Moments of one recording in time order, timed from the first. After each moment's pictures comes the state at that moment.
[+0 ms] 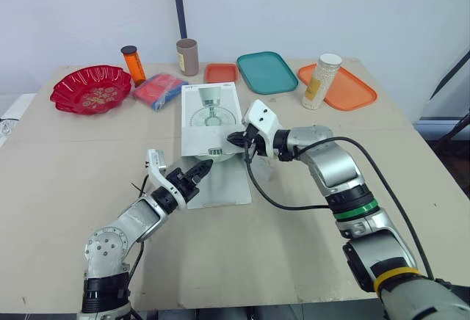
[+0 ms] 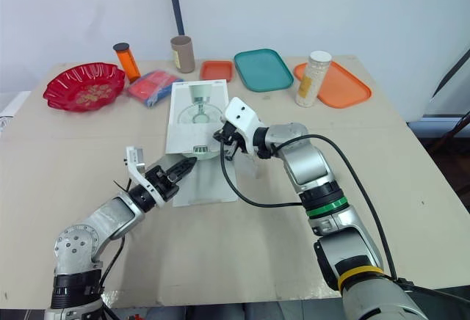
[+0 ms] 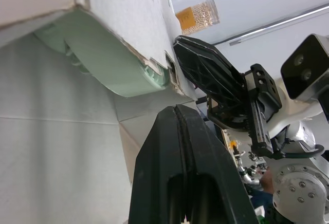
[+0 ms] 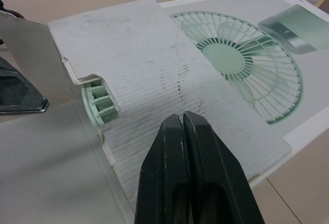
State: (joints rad) left arm -0.20 0.12 0.21 -0.24 -1.43 0.88 0.05; right arm -0.83 -0.37 0.26 0.18 0.06 0.50 0.85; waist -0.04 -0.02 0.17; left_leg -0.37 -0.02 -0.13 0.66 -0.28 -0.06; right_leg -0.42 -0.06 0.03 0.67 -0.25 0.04
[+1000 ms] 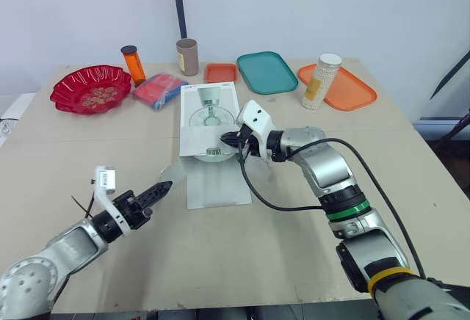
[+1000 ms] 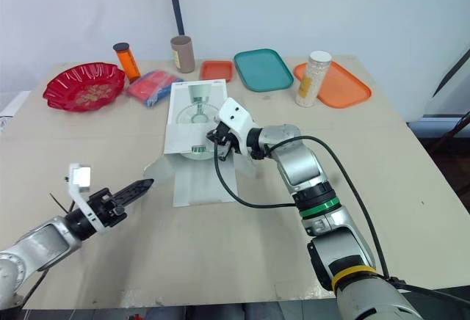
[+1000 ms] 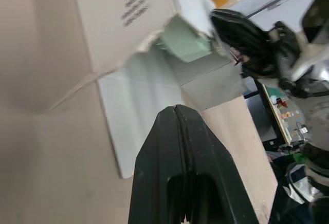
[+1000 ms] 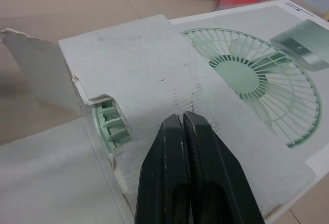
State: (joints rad) left arm 0.03 0.52 0.28 -0.31 -1.44 0.86 -0.19; right arm -0.84 -0.31 0.26 0.21 0.07 0.47 0.85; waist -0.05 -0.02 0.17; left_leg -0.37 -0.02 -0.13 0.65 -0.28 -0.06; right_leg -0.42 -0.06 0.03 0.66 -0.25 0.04
